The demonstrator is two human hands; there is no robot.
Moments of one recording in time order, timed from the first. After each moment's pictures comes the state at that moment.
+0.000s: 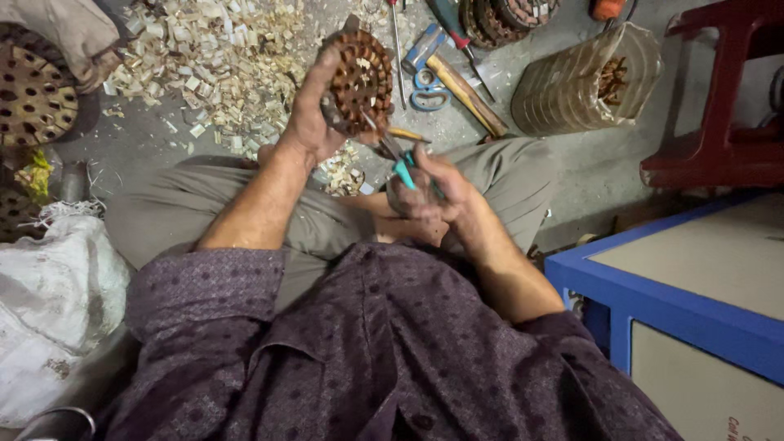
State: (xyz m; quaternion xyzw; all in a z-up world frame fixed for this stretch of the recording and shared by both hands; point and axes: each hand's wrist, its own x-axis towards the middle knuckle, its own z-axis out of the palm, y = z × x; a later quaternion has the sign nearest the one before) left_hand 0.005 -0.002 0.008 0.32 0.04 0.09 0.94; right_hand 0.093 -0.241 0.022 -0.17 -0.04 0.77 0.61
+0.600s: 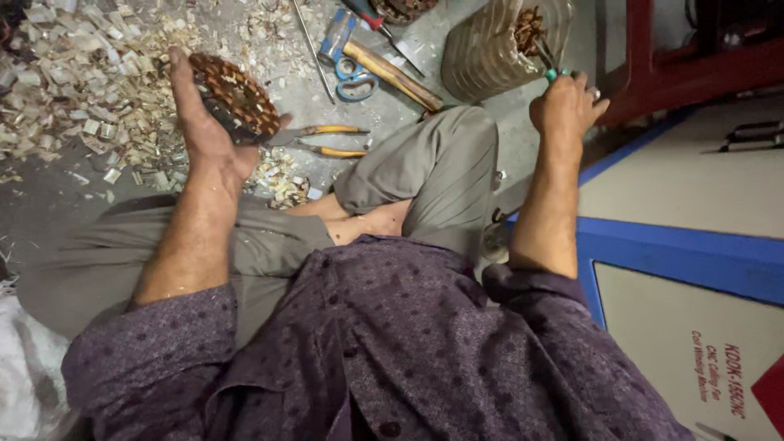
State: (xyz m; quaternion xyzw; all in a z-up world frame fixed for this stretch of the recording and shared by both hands) left_hand 0.007 0.003 -0.002 0.29 0.32 0.13 0.89; right_hand 0.281 -0.447 0.054 0.96 0.15 0.17 0.14
